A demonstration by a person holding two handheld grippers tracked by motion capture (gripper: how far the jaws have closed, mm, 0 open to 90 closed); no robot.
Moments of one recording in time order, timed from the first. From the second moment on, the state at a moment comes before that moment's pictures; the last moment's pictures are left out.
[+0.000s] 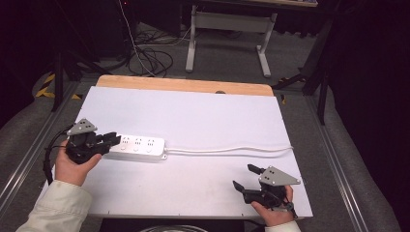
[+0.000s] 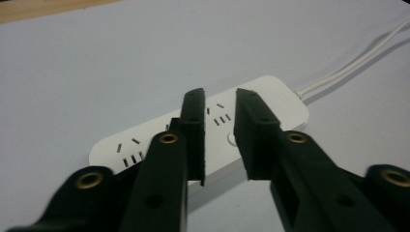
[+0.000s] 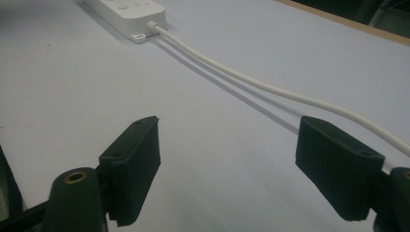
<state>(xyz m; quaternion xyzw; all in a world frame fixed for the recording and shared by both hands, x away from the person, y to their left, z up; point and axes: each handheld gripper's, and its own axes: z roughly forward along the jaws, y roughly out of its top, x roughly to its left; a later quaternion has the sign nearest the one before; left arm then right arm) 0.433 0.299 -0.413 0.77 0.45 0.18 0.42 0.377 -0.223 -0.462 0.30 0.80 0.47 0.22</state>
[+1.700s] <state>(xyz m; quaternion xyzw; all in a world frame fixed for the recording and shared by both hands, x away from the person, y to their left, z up) 0.467 0.275 -0.446 0.83 0.45 0.18 0.27 0.378 -0.222 -0.462 0.29 0.81 0.46 0.21</state>
